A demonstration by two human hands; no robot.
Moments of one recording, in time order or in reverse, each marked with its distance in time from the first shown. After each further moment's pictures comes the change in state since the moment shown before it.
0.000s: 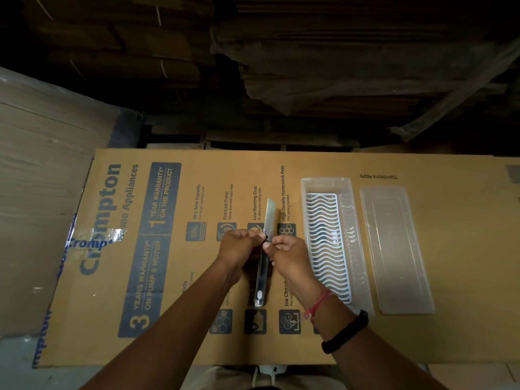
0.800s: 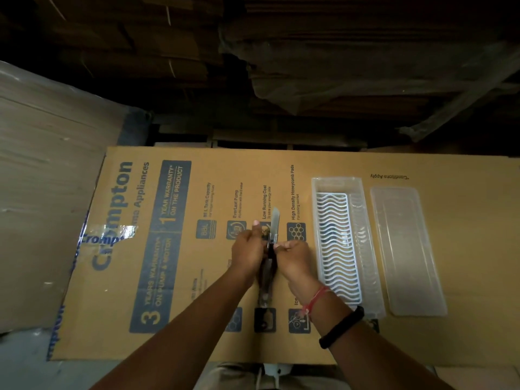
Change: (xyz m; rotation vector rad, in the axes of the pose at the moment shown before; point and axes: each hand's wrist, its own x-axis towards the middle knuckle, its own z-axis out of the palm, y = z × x) left_hand 0.011 -0.021 0.002 0.147 0.074 0.137; right_hand 0.010 0.012 0.020 -0.244 0.138 0.048
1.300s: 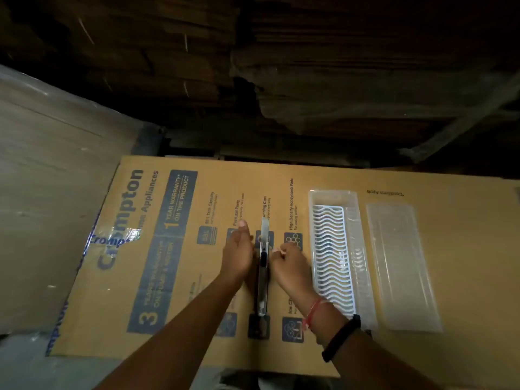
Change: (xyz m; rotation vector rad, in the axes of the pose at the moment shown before) left_hand -0.005 0.000 -0.012 -0.017 0.069 0.178; right_hand -0.021 -0.004 -0.020 -0.351 -0.039 -0.300
